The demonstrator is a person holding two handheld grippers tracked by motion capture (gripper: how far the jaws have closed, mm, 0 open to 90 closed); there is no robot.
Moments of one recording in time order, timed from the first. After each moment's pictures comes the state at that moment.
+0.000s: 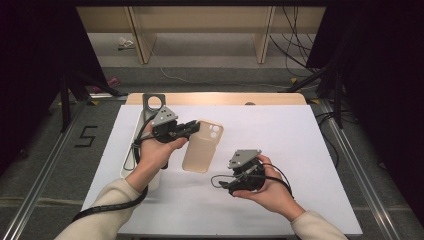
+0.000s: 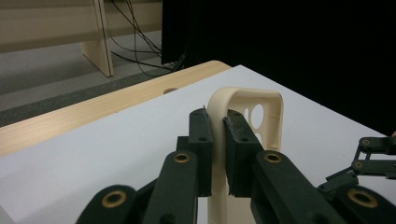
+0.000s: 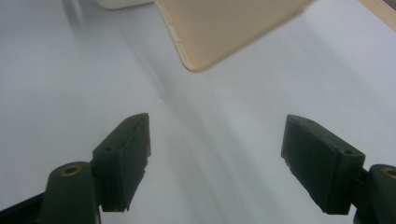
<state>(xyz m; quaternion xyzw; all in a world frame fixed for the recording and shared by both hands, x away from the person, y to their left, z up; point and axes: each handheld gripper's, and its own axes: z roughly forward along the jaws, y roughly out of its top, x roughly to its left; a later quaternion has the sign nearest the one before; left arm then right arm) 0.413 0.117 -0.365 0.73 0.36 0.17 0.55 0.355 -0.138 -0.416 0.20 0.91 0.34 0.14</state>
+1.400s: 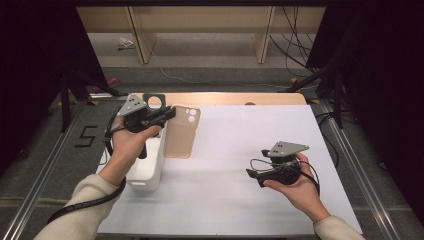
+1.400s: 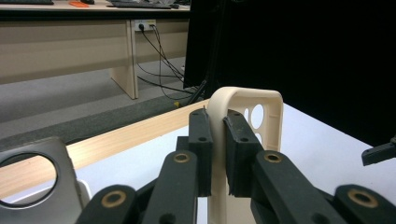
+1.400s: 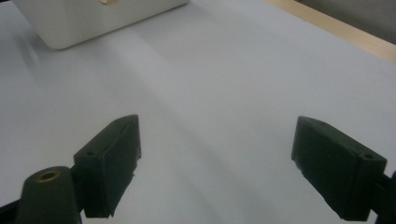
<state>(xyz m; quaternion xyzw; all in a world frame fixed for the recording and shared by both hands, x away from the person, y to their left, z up) 0.418 0.174 -0.336 0.69 0.37 0.22 0.58 0.362 -0.223 -0.411 0.31 0.84 0.41 0.16</state>
